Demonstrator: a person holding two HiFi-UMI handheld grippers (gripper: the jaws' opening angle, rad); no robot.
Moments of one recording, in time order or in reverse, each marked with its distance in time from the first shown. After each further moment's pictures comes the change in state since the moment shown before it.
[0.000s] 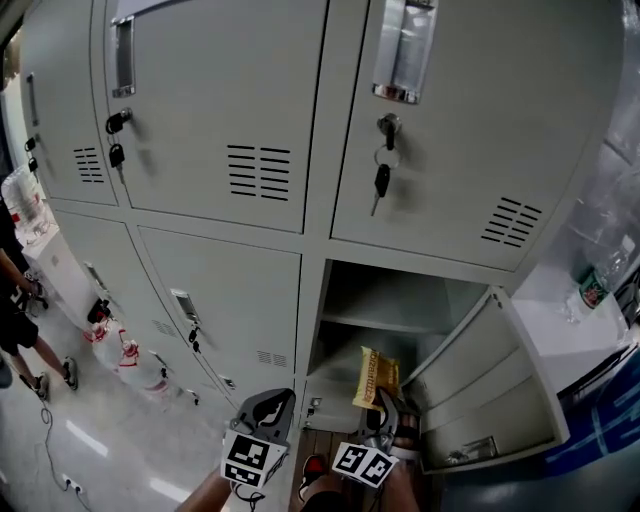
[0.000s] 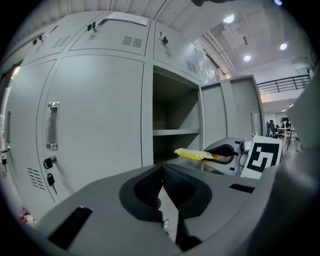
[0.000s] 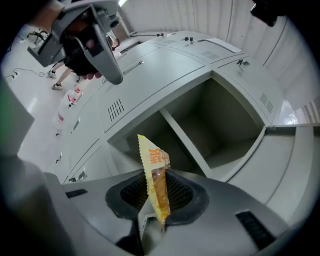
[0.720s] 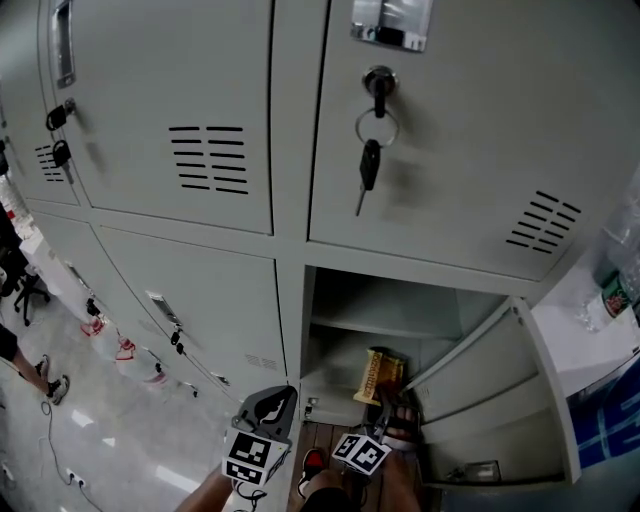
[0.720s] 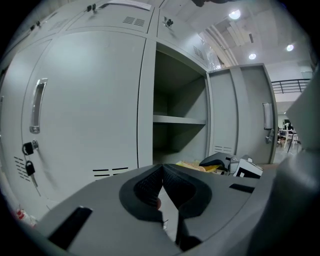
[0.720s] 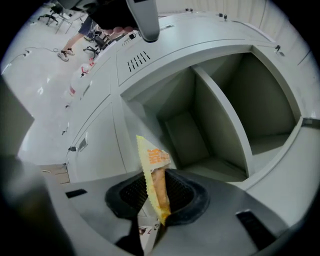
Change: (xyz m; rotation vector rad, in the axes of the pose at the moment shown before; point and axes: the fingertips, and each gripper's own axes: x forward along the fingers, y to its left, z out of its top) left arm 0.051 0.002 -0.023 -0.029 0.055 0.005; right arm 0.071 0.051 -0.072 -0.190 0.158 0.079
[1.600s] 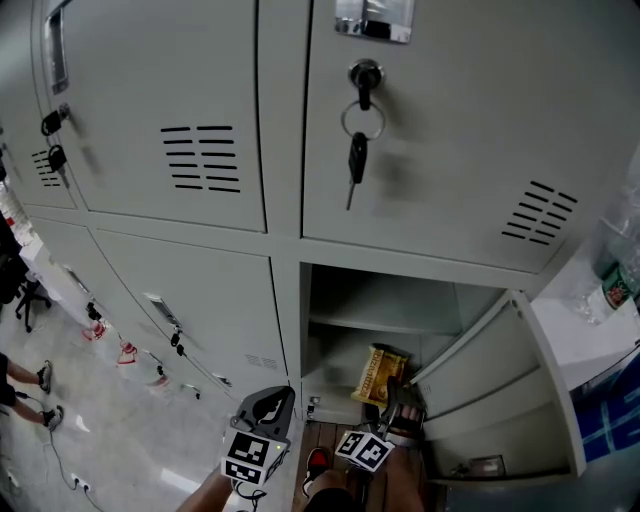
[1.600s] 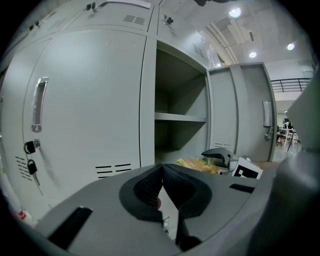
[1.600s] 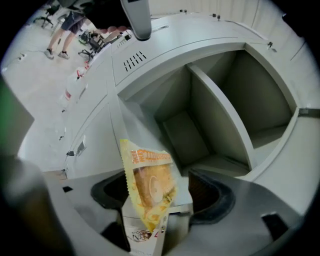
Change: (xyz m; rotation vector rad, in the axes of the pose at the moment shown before) left arm -0.003 0.003 -0.007 0.005 0.028 0.000; right arm 0.004 0.005 -0.003 0.053 -0.024 -0.004
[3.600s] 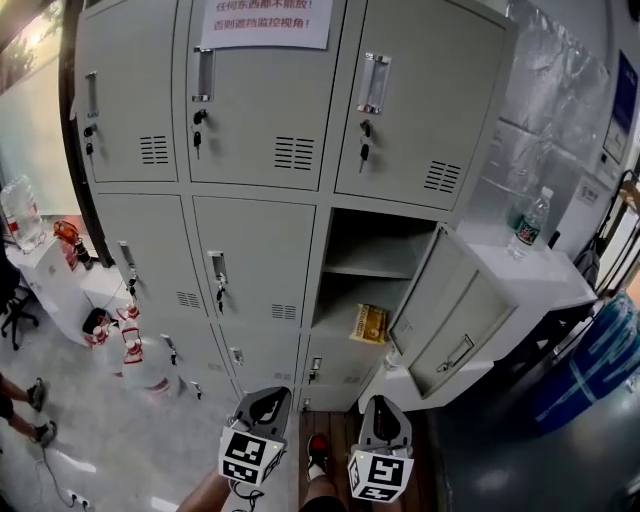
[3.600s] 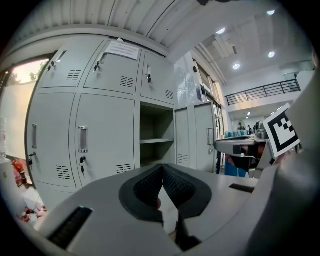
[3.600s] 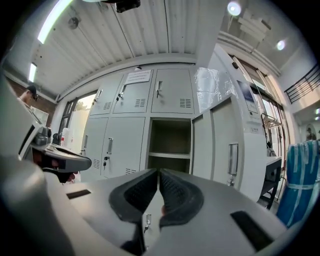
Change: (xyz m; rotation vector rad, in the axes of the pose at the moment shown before) left arm -0.230 -0.059 0.003 0.048 -0.135 -0.099; right arm -0.337 -0.055 0.078 1.043 -0.298 -0.085
